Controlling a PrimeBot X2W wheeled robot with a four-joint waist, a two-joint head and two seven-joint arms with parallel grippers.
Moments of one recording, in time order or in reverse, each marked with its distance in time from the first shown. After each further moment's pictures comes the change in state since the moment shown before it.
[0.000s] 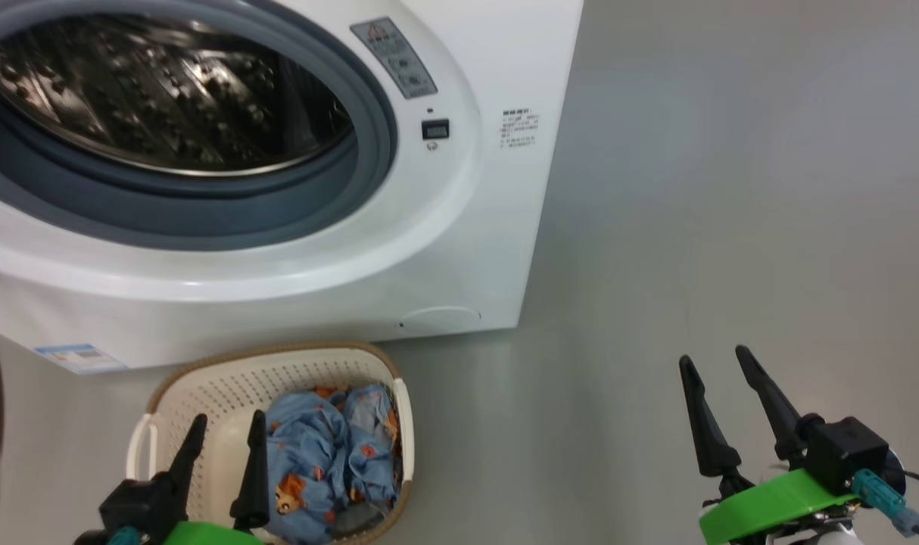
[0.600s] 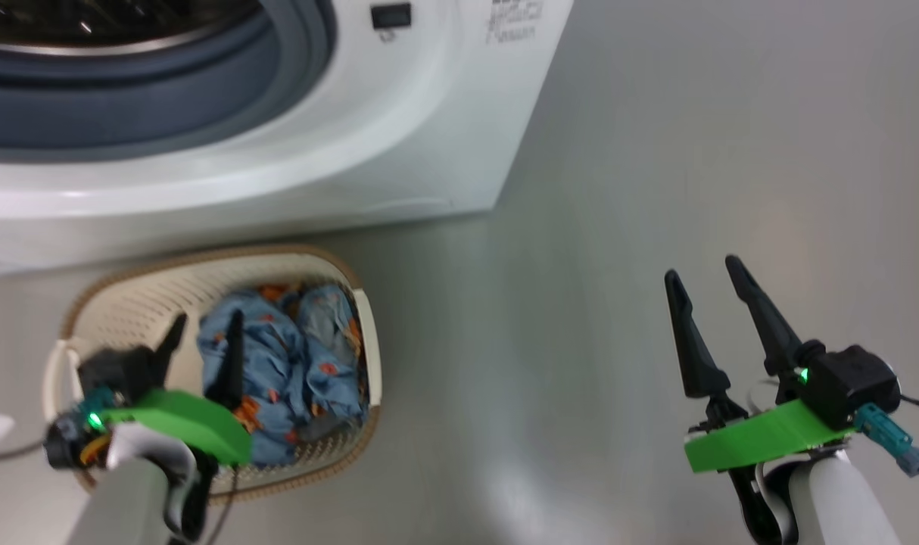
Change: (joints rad) left arm -0.367 0.064 -0.081 0.398 -0.088 0.000 0.001; right arm -0.143 -0.001 0.035 -0.052 0.000 0.000 0.000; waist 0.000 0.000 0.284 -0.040
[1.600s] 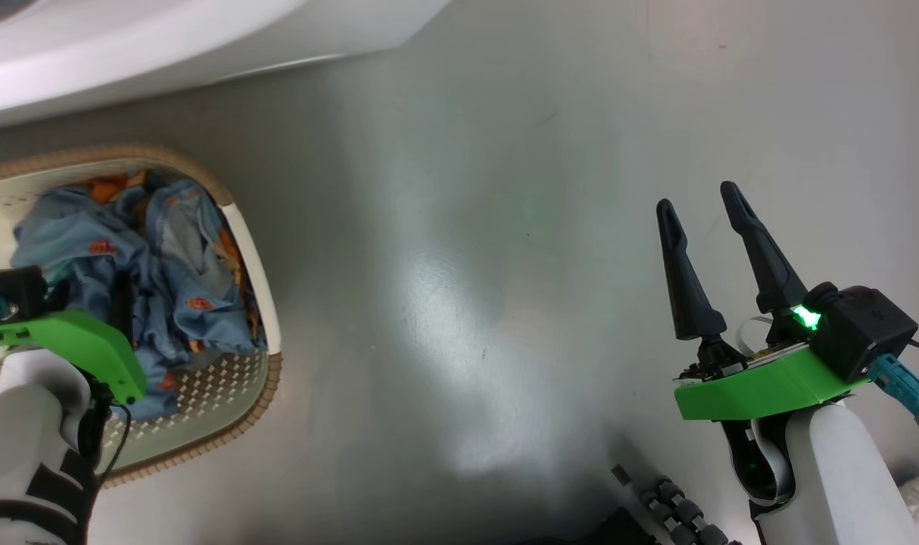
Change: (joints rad) left arm -0.415 0.165 -0.156 0.545 -0.121 0.036 0.033; right arm -0.127 -0.002 0.041 -0.045 0.063 0.000 0.000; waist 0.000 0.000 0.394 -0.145
